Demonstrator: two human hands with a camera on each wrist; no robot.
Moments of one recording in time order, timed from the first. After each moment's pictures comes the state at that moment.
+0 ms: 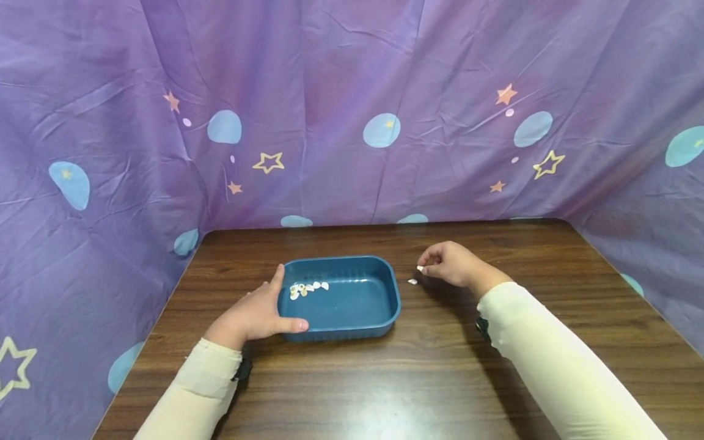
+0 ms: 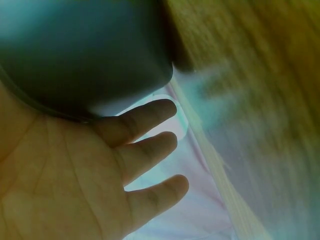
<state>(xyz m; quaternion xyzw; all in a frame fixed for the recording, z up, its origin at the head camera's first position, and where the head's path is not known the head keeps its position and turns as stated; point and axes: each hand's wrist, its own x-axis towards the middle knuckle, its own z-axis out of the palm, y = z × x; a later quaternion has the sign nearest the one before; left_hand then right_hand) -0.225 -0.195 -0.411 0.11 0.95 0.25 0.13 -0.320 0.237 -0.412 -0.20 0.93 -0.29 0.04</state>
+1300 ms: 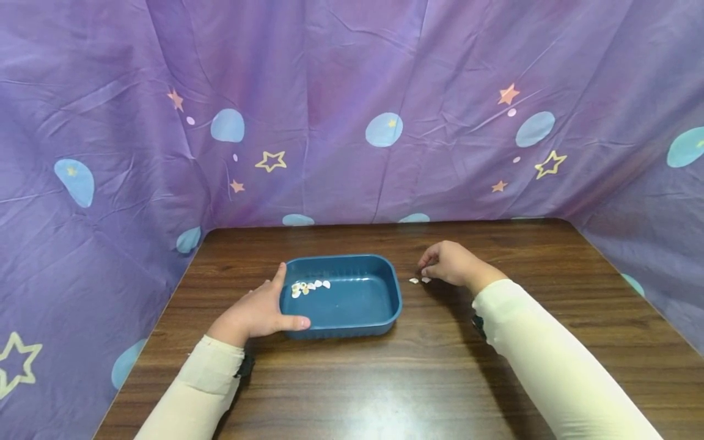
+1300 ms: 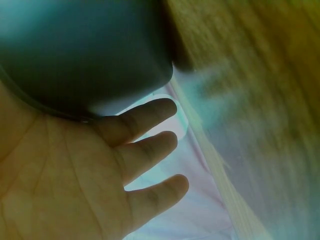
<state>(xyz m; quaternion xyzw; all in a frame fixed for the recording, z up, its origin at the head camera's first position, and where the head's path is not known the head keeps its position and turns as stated) -0.224 -0.194 -0.409 0.10 0.96 0.24 0.13 -0.321 0.229 -0.409 -0.20 0.95 -0.23 0.05</state>
